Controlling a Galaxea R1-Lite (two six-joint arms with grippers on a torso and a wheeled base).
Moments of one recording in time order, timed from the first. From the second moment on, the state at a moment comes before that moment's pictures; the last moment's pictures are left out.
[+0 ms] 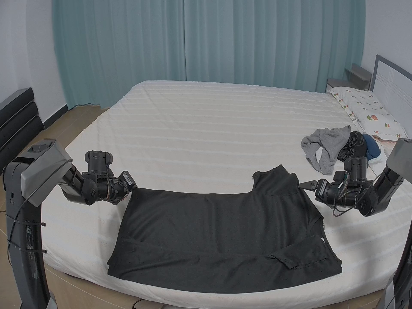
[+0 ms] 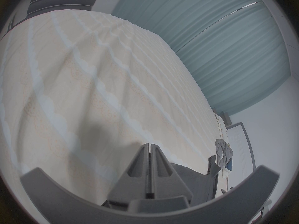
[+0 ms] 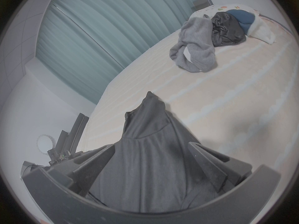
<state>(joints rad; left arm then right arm) -0.03 2.40 -1.22 -0.52 -0.28 -0.77 0.01 2.17 -0.77 -0.81 0.33 0.55</state>
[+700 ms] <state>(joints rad) -0.03 2.39 -1.21 -0.52 -0.28 -0.77 0.06 2.38 -1.27 -0.52 0.30 0.47</state>
